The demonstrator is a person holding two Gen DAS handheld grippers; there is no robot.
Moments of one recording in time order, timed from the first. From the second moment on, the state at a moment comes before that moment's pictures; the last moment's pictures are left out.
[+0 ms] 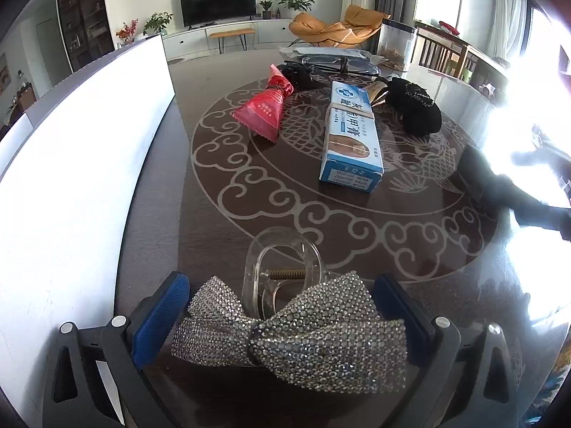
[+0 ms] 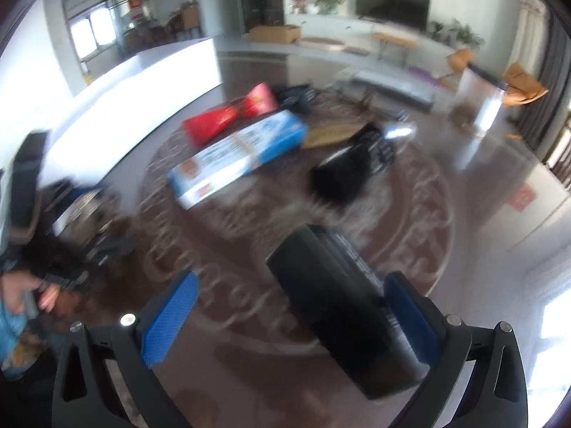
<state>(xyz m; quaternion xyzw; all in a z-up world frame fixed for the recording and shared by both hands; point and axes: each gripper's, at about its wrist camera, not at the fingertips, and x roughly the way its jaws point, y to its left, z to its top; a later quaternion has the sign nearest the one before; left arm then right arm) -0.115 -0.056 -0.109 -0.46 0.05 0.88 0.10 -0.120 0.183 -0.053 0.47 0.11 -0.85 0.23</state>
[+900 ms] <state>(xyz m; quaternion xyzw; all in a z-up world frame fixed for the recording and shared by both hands) -0.115 -0.053 -0.109 -0.46 0.05 0.88 0.10 -0.117 0.213 -0.082 0.47 0.09 -0.87 0.05</state>
